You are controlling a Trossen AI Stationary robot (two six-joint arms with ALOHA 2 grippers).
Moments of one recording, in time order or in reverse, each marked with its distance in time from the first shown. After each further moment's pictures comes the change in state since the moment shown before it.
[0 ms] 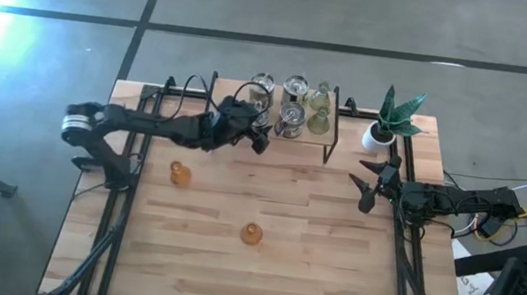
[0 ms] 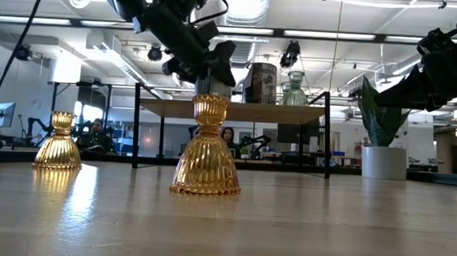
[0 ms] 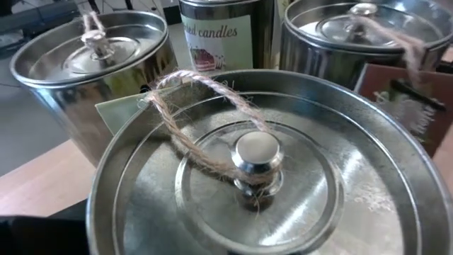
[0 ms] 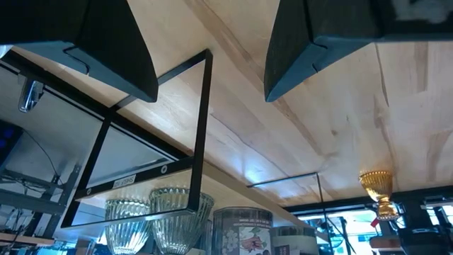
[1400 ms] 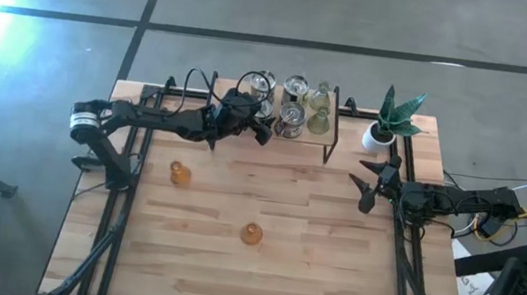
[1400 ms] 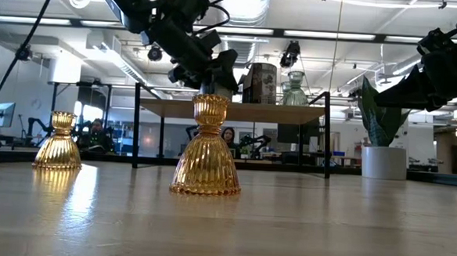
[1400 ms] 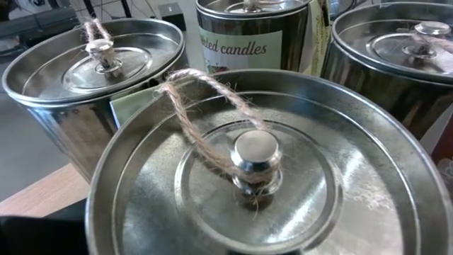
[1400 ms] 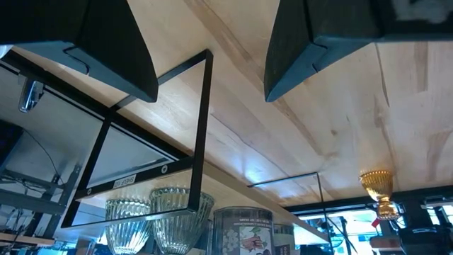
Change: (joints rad) left arm 0.083 0.063 0.009 0.096 0.086 0.044; right arm 0.000 0.000 0.000 0.000 0.000 0.000
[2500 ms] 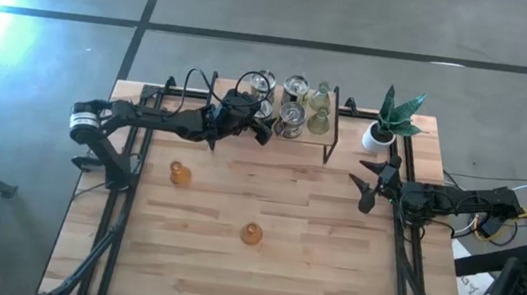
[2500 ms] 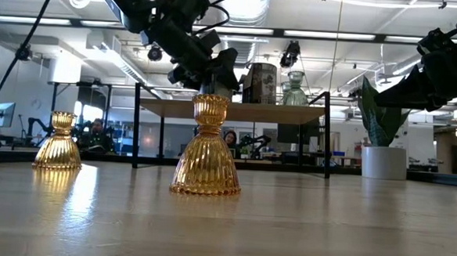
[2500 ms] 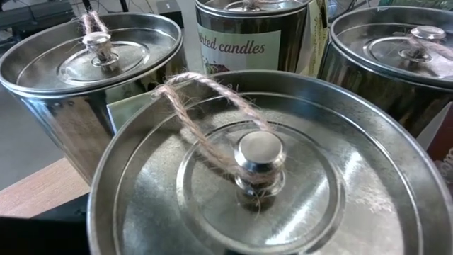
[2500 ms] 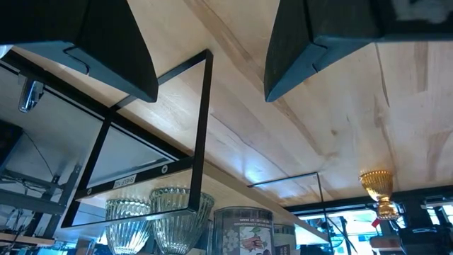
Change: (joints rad) left arm -0.002 -0.005 -0.001 -0.002 0.012 -0.032; right arm 0.000 0.000 0.000 0.000 0.000 0.000
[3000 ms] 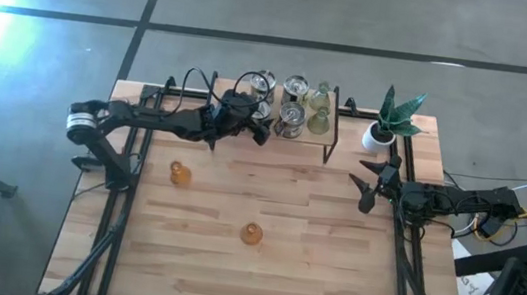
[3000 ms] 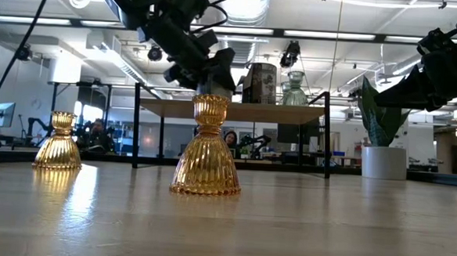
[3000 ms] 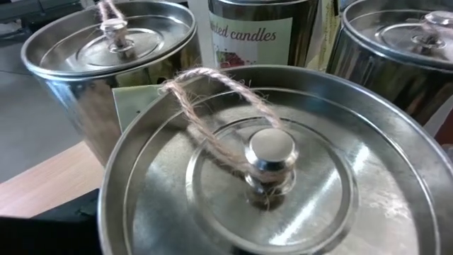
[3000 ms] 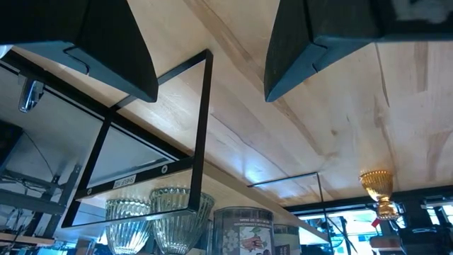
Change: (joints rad) left arm 0.000 -0.024 -0.001 -0.060 -0.027 -0.019; right arm 0.000 0.000 0.000 0.000 0.000 0.000
